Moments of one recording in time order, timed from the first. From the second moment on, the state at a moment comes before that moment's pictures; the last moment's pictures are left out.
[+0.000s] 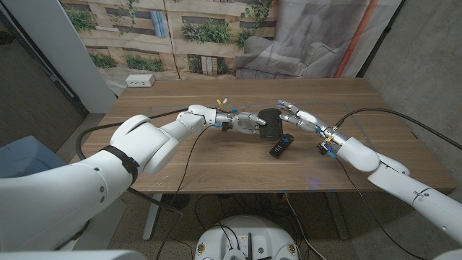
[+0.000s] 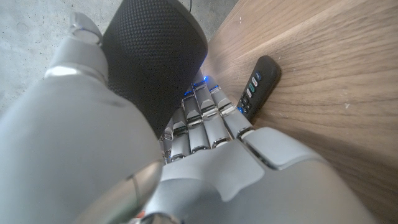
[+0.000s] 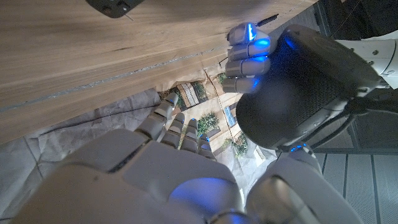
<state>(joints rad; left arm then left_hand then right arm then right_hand) 0.16 0.06 0.68 -0.35 -0.49 -0.13 -1.30 1.03 -0.16 0.30 -0.17 0.19 0.56 0.08 0.65 0.22 0.71 0.04 0.51 0.28 0.77 -0.02 0.35 0.22 0.55 -0.05 0.26 0.19 -0.99 -0.84 -0.42 -1.54 -0.04 0.58 -0.01 0.22 -0.05 0.11 -0.03 0.34 -0.07 -0.04 0.19 0.18 0.08 -0.03 0.19 0.19 0.05 -0.02 0.22 0.23 0.30 -0.02 0.19 0.16</state>
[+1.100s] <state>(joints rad) 0.16 0.05 0.68 -0.35 -0.49 -0.14 -1.30 1.03 -0.16 0.31 -0.18 0.19 0.58 0.10 0.65 0.19 0.73 0.06 0.51 0.28 0.80 0.00 0.36 0.23 0.57 -0.05 0.27 0.19 -0.97 -0.83 -0.44 -1.52 -0.03 0.58 0.01 0.22 -0.05 0.11 -0.03 0.34 -0.07 -0.04 0.19 0.18 0.08 -0.03 0.19 0.19 0.04 -0.02 0.22 0.23 0.30 -0.02 0.19 0.17</state>
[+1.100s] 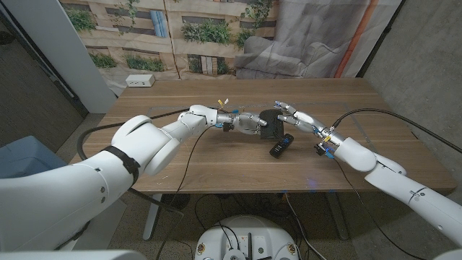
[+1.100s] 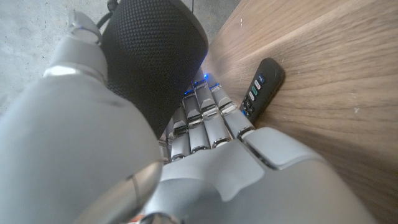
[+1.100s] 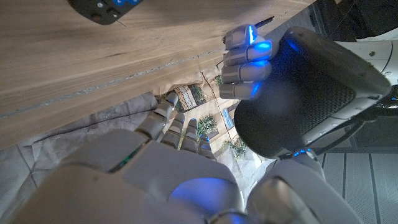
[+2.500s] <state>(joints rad) 0.16 0.03 0.69 -0.35 -0.48 -0.15 -1.28 1.03 -0.16 0.32 -0.19 0.19 0.59 0.11 0.65 0.17 0.75 0.07 0.50 0.28 0.82 0.00 0.36 0.23 0.57 -0.05 0.28 0.19 -0.92 -0.80 -0.48 -1.43 -0.02 0.64 0.04 0.22 -0.05 0.10 -0.03 0.35 -0.06 -0.06 0.20 0.18 0.08 -0.03 0.19 0.19 0.04 -0.03 0.22 0.23 0.31 -0.02 0.19 0.16</state>
